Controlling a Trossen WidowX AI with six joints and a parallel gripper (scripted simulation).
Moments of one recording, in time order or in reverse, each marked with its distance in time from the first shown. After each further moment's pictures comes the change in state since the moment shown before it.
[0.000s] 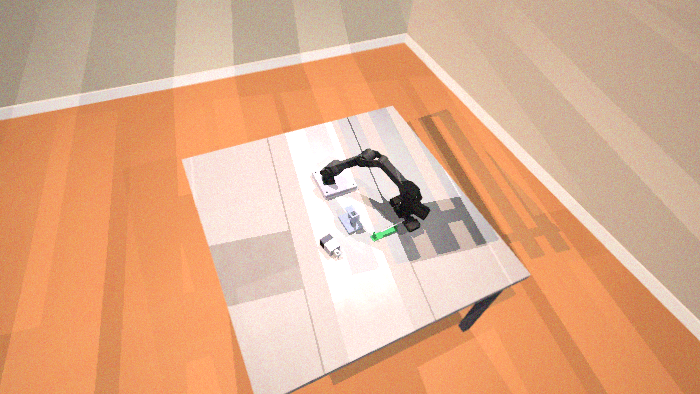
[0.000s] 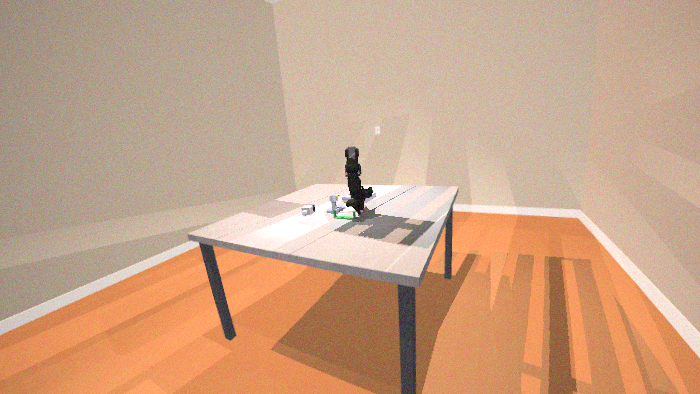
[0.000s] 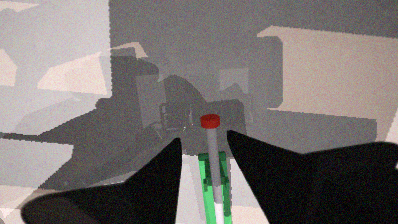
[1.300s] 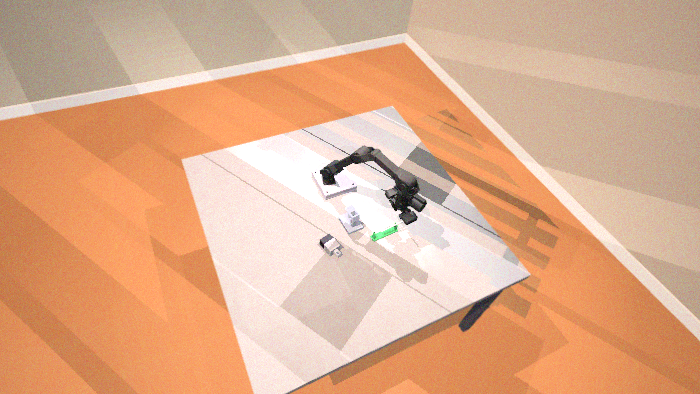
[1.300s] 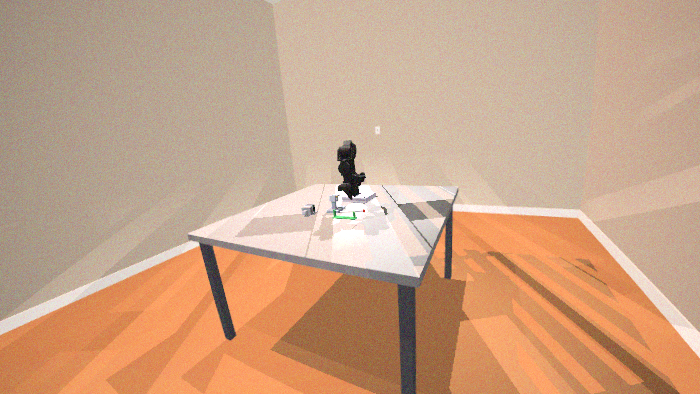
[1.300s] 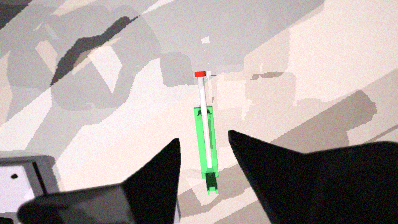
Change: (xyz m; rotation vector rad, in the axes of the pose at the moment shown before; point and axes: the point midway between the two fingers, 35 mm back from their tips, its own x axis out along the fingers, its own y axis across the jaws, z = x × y) arm -0.086 0.006 -0.028 -0.007 0.025 -0.027
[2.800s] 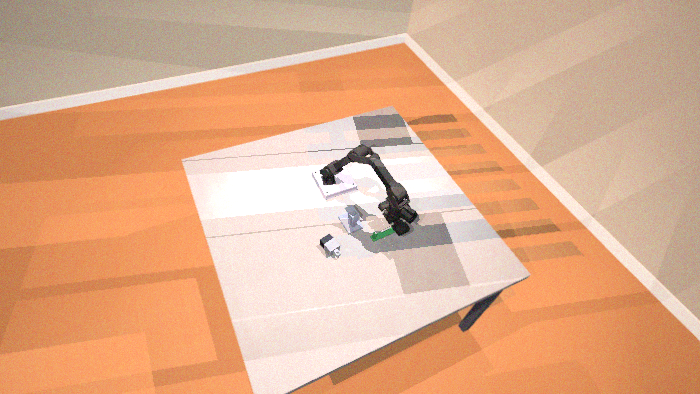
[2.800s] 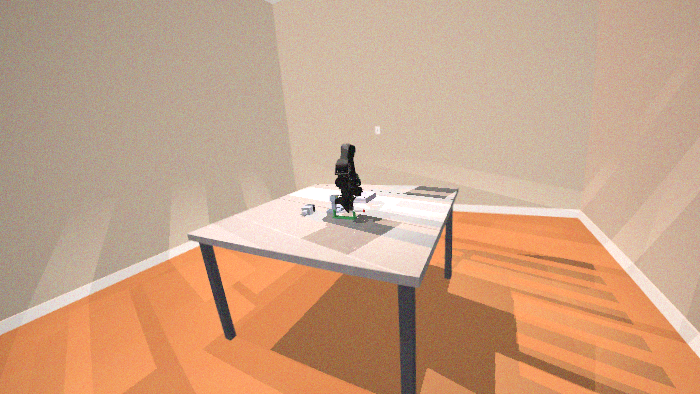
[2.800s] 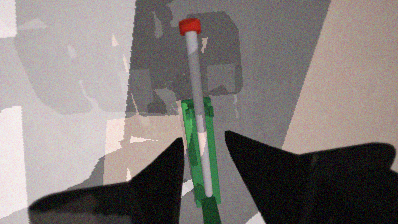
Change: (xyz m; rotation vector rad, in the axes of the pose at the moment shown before) arm 0.076 -0.008 -0.033 -0.001 0.002 -0.062
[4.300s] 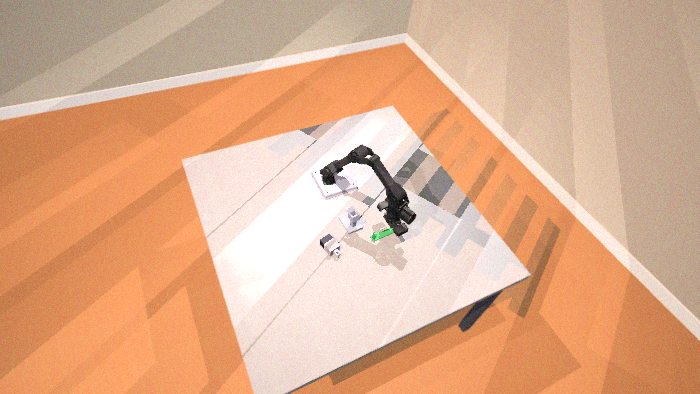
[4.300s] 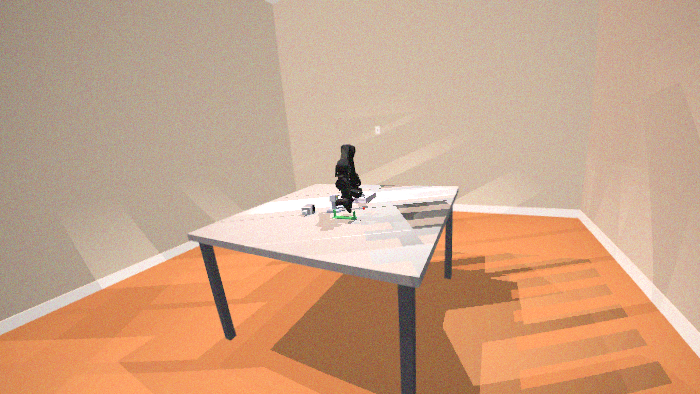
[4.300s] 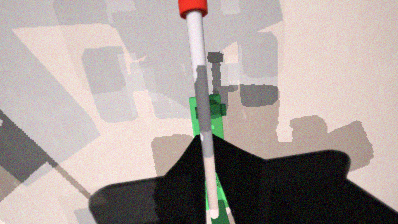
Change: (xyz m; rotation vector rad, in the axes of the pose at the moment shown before) arm 0.008 0.007 -0.003 0.003 0.009 0.029
